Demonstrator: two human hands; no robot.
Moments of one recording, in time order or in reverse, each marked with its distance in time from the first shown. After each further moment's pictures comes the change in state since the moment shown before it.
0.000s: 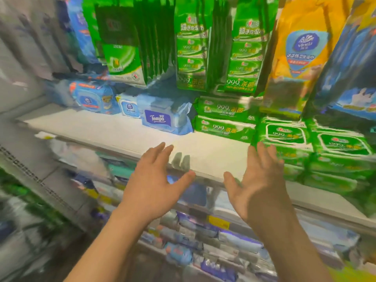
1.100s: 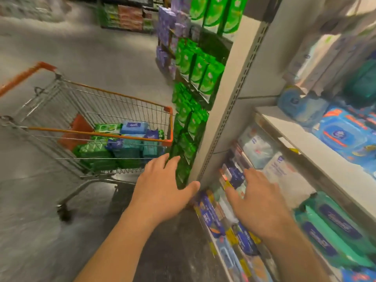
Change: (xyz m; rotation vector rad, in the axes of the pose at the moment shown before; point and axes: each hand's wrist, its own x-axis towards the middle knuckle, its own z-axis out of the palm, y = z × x) left_hand -0.201 -0.410 -0.261 0.059 0.248 -0.790; right_hand -0.134 -0.500 0.169 -0.179 -0.553 -0.737
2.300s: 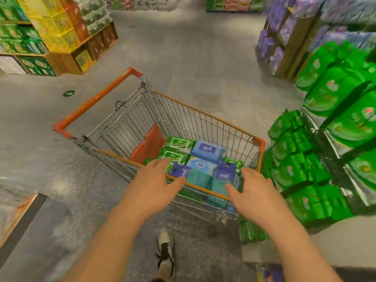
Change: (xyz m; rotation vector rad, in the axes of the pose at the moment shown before) left_hand 0.281 -0.206 -0.104 -0.043 0.126 -0.520; right_hand 0.384 -0.255 0.060 0.057 -0.315 -0.539
